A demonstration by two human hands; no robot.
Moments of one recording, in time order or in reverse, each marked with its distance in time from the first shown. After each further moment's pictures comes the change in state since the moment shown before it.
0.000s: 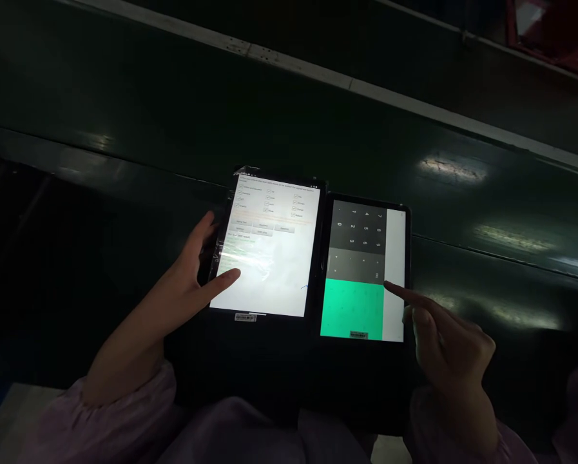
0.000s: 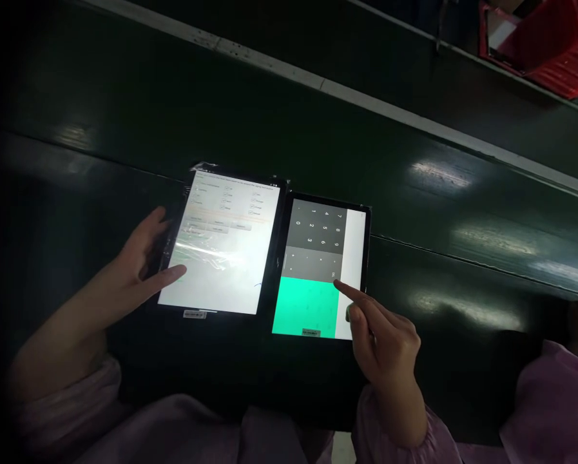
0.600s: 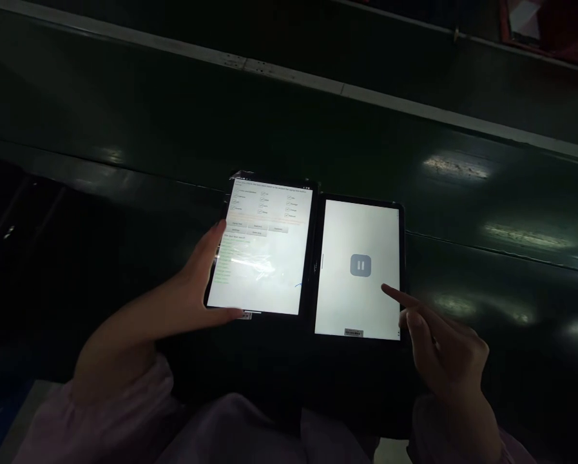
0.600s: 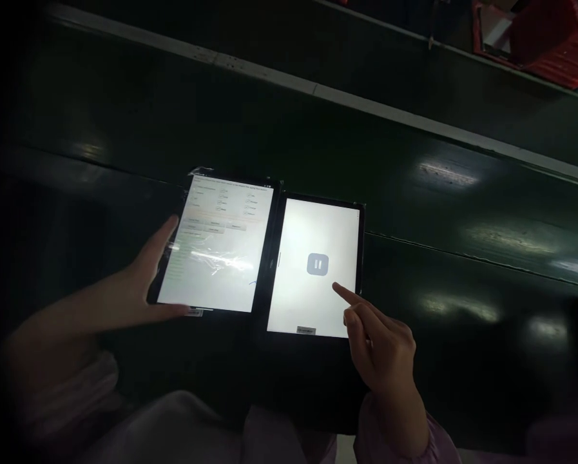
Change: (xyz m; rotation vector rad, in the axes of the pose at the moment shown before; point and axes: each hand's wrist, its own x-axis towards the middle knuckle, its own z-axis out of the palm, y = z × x) left_hand 0.007 -0.034 -0.008 0.301 -0.120 0.343; right_hand -0.011 0.003 -0.001 0.119 0.009 0.002
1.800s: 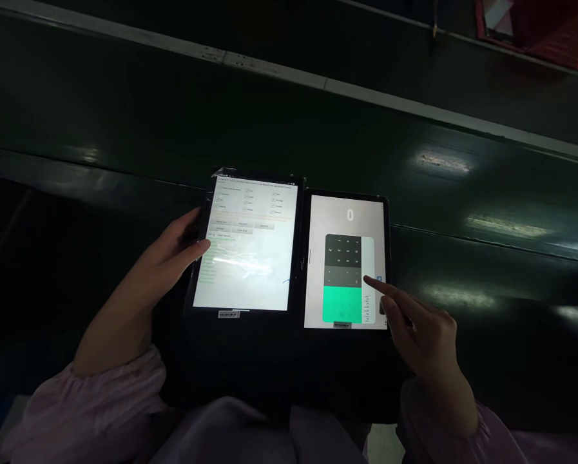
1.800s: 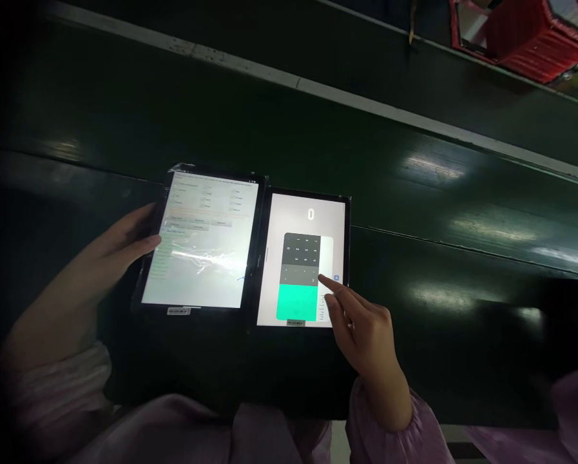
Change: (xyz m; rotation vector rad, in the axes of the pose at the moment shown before) left_hand 0.034 0.053 -0.006 -0.432 0.321 -0.322; right_hand 0.002 0.001 0.001 0.026 -0.076 0.012
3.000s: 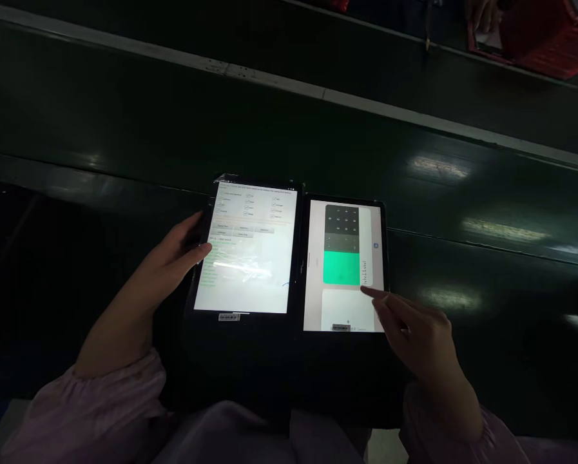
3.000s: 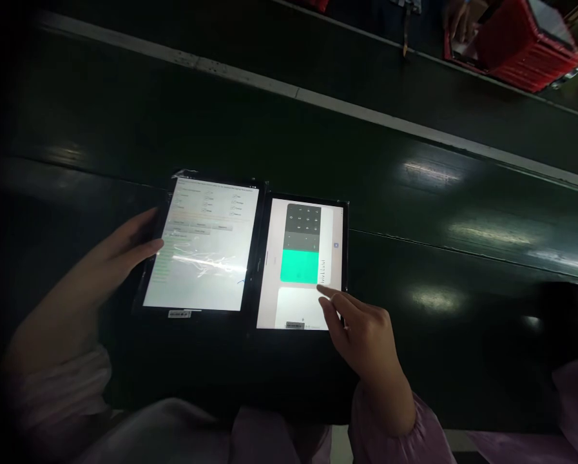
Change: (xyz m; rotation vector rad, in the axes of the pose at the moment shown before) left_hand 0.001 0.001 -0.001 0.013 0.014 -0.044; right_hand 0.004 0.001 -0.003 0.015 -0.048 -0.047
